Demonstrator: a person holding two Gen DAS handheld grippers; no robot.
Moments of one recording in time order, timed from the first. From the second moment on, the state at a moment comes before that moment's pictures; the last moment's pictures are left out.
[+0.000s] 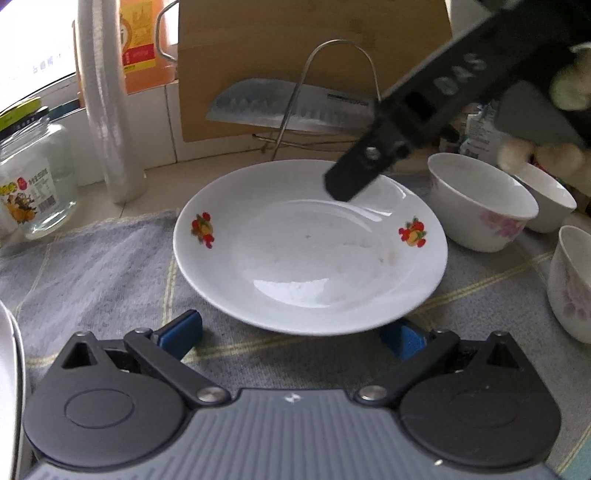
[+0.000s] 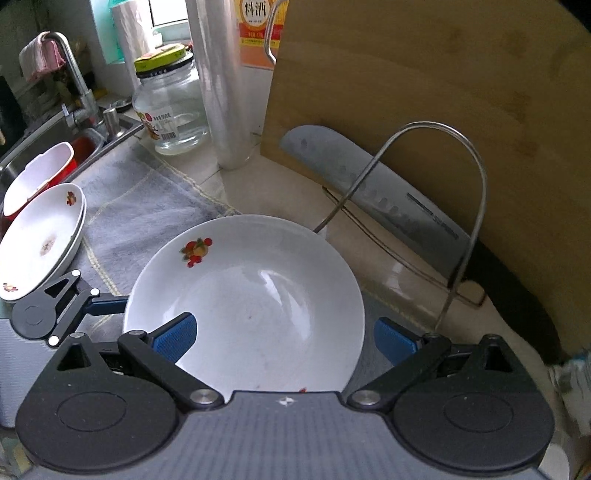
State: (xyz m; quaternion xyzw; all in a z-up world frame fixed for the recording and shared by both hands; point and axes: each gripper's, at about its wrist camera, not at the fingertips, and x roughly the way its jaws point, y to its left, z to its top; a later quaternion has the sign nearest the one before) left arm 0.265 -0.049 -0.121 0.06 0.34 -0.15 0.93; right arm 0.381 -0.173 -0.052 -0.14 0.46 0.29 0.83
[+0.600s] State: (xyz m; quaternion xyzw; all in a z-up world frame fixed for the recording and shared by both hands) left arm 0.263 -0.046 -0.124 0.06 0.32 -0.18 0.93; right arm 0.436 -0.150 -0.079 -0.16 0.50 0.34 0.78
